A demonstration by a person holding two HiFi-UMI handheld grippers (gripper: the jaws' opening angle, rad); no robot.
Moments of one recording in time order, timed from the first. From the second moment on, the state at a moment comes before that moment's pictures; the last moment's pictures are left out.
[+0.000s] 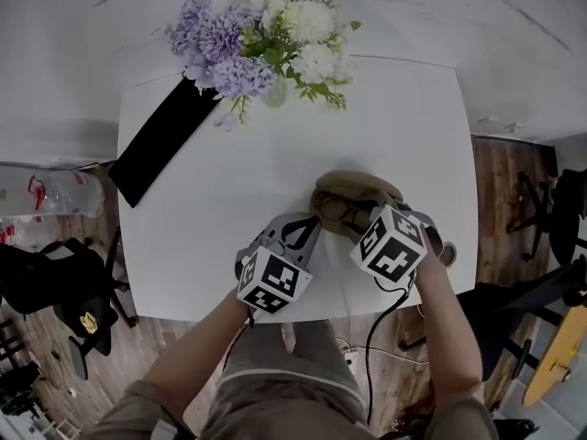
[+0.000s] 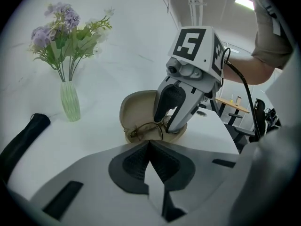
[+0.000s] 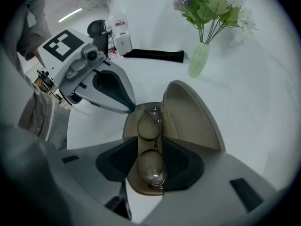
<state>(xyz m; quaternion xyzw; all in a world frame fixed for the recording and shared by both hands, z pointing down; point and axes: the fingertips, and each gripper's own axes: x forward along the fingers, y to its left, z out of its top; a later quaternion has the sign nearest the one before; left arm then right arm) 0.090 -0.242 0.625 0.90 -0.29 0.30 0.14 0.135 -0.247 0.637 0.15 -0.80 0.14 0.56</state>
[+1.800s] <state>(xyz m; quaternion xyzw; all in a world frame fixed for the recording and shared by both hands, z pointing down) 0.067 -0.245 0.526 0.90 -0.30 0.30 0.07 0.138 -0.242 0.498 0.27 -0.84 0.11 0.46</state>
